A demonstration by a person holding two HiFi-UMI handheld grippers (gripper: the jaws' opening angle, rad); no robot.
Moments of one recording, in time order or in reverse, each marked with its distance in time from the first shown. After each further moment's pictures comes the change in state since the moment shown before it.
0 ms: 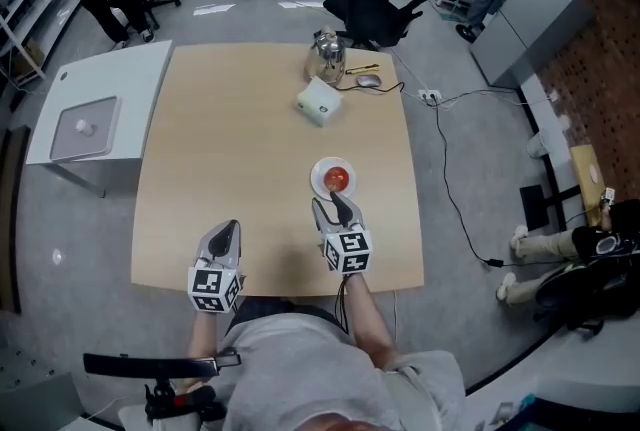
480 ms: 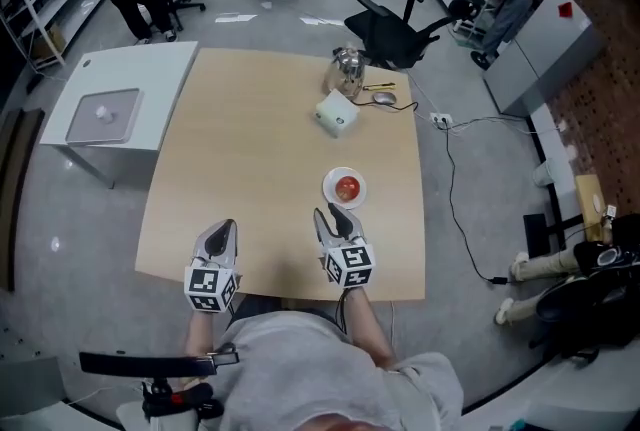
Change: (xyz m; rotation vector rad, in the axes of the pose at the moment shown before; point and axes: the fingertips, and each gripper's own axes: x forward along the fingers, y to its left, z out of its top) left arm -0.051 0.023 0.019 0.008 -0.058 0.096; right arm -0.026 0.057 0.026 -0.033 -0.060 0.100
